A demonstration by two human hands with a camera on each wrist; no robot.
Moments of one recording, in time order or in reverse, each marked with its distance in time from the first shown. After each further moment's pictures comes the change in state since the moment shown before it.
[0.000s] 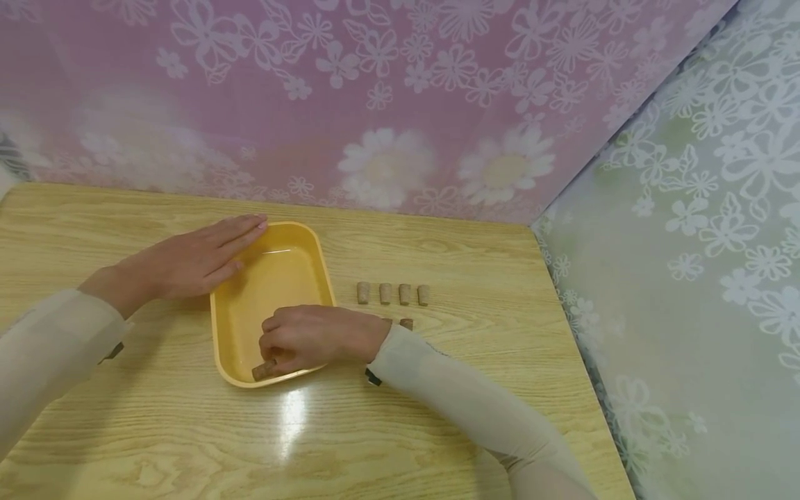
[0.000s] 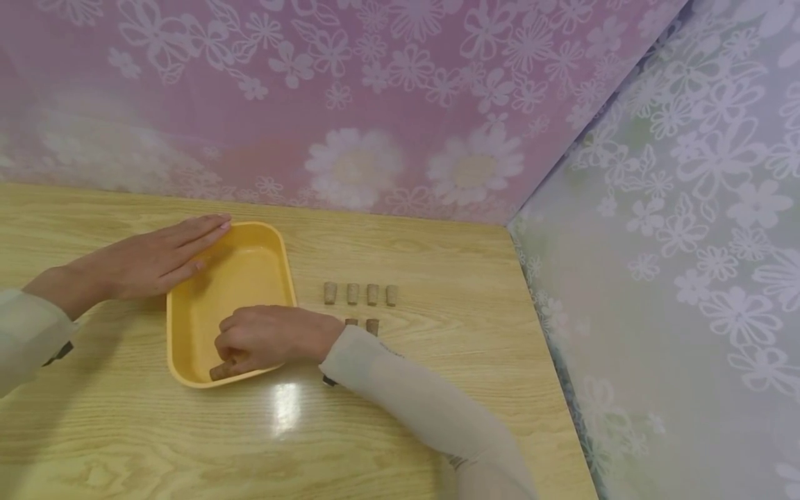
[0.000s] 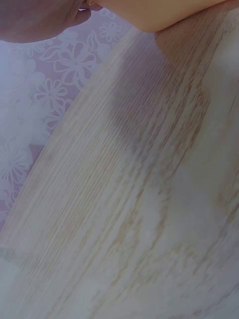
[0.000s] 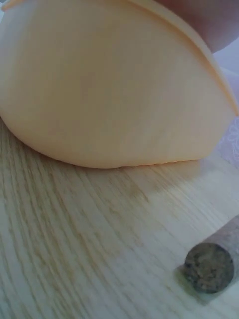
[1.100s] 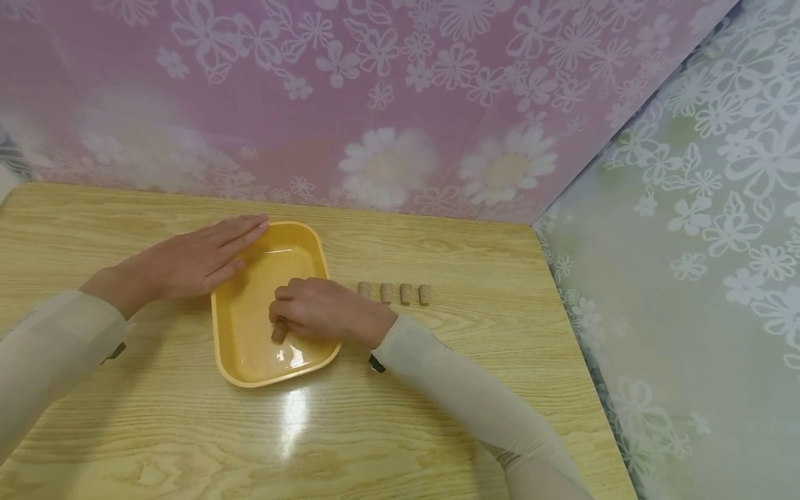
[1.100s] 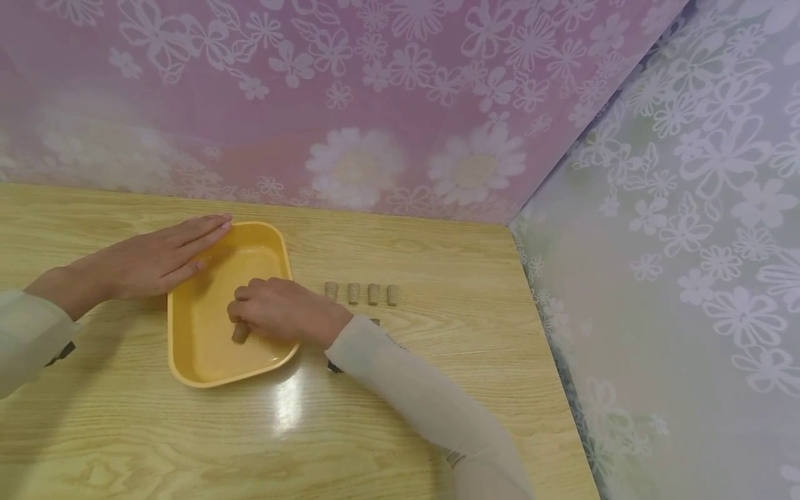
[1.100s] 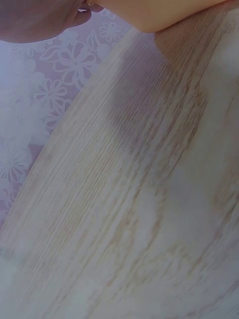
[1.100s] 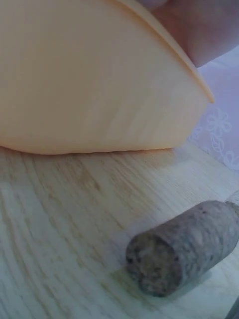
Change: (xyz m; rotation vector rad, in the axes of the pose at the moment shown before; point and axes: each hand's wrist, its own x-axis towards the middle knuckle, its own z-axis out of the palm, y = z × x) left_hand 0.002 -0.001 0.000 0.006 -0.008 -0.004; right_hand -0.001 0.021 -0.006 -0.201 0.149 0.108
